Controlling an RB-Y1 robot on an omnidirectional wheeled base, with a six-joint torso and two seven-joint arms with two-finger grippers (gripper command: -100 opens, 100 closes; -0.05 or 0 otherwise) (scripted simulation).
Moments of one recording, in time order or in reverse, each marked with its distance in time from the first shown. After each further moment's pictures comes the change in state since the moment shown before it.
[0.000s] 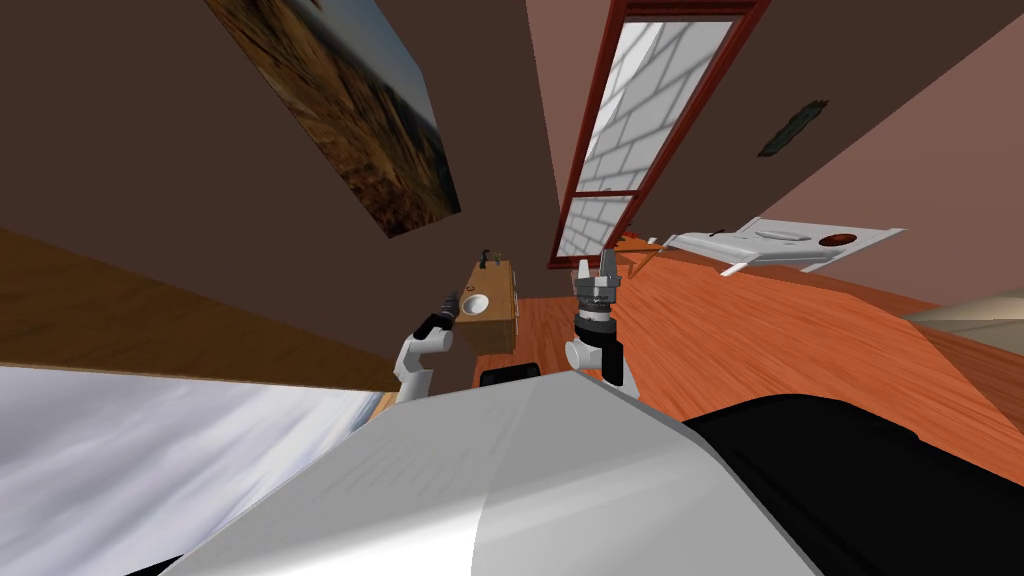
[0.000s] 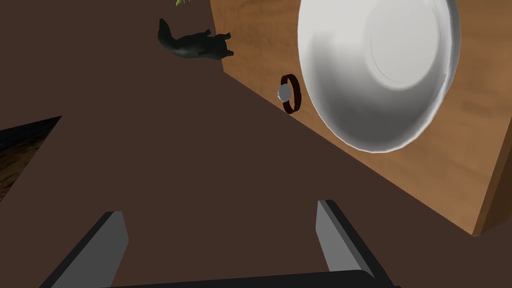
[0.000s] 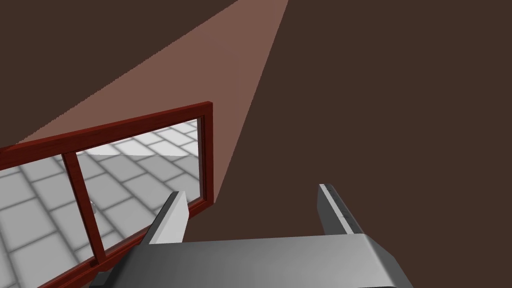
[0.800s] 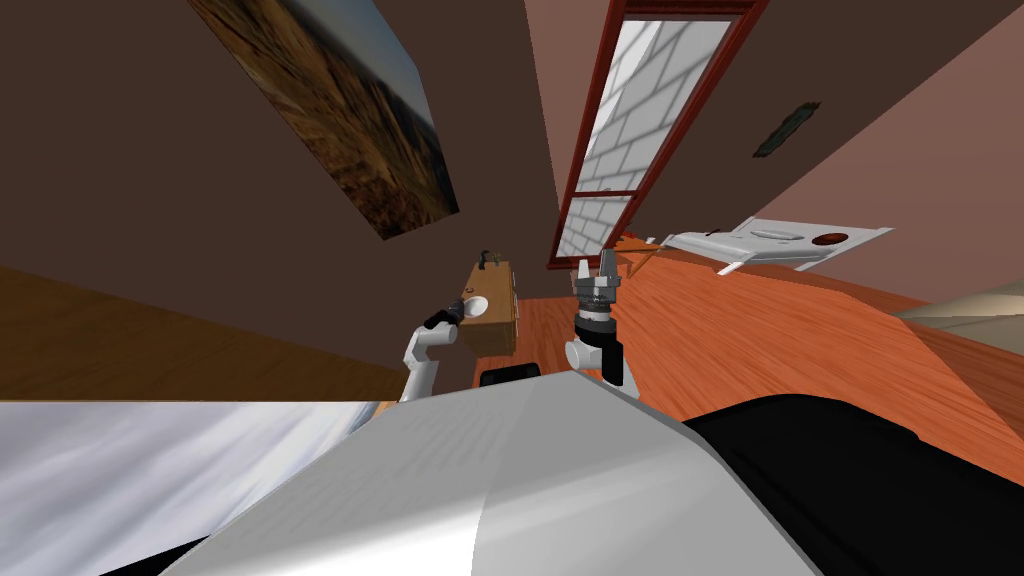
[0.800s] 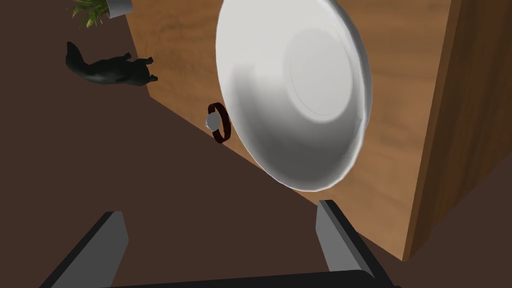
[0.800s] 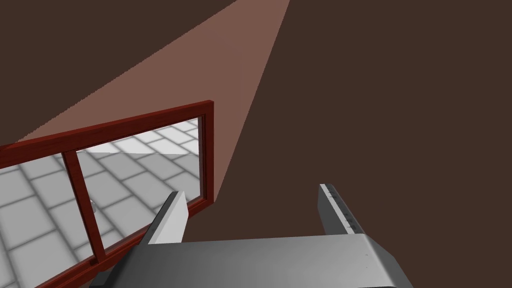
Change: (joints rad) left arm -0.088 -0.012 -0.005 0.104 -0.001 0.220 0.017; right arm 0.000 0.000 0.000 0.000 0.000 0.000 0.000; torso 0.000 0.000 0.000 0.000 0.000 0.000
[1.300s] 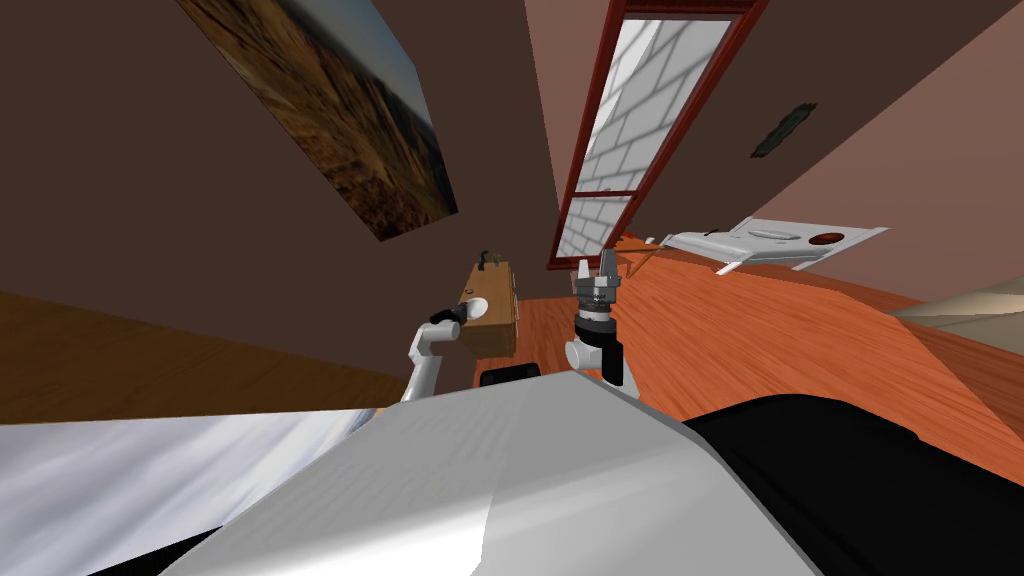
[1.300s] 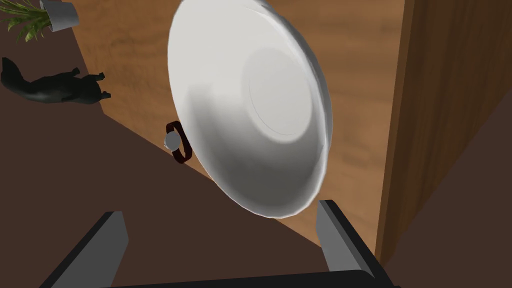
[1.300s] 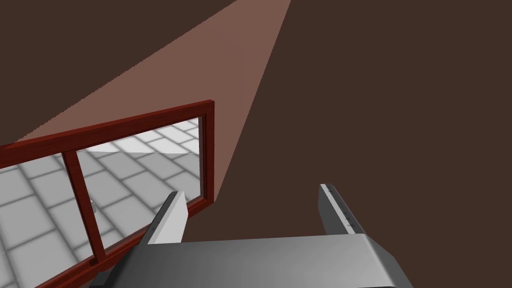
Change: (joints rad) left arm -0.047 -0.004 -0.007 0.061 0.000 0.121 0.011; right arm 0.000 0.000 0.000 0.000 0.000 0.000 0.000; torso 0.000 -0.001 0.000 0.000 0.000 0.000
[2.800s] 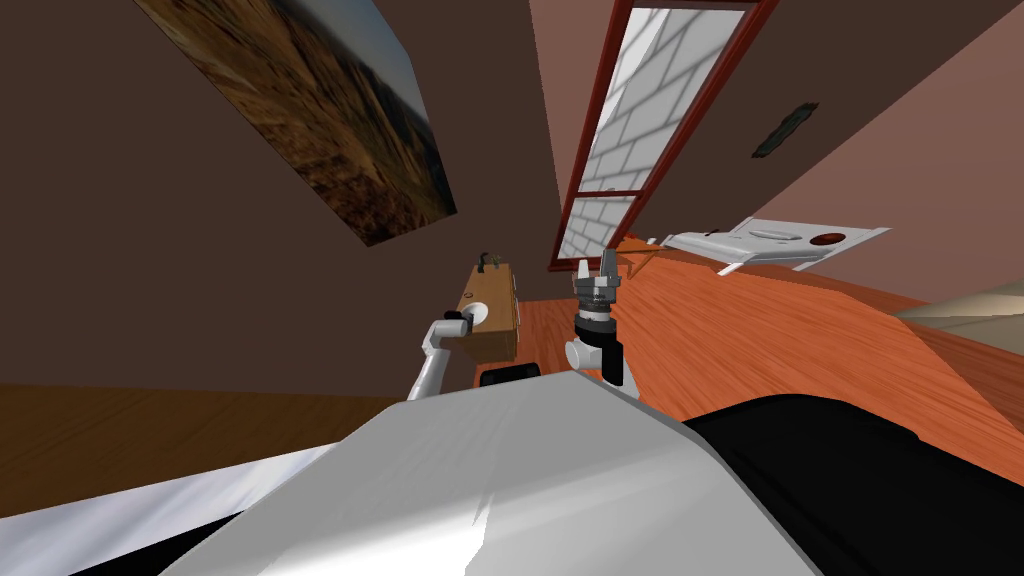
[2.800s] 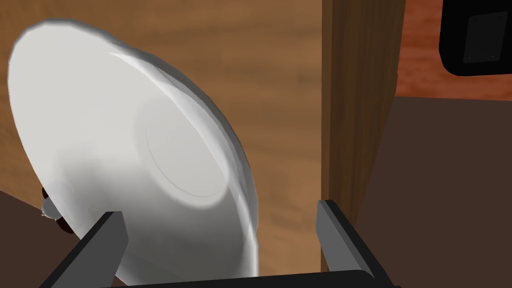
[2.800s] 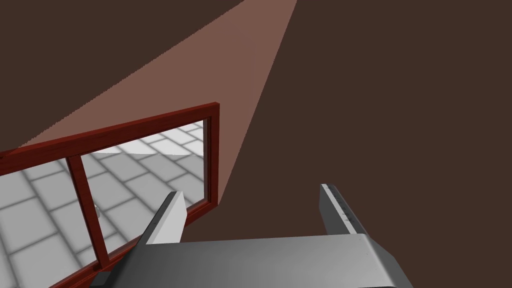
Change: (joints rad) left arm -0.081 -0.023 -0.027 0.186 -0.007 0.210 0.030; right arm 0.000 0.000 0.000 0.000 0.000 0.000 0.000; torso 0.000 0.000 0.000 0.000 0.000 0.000
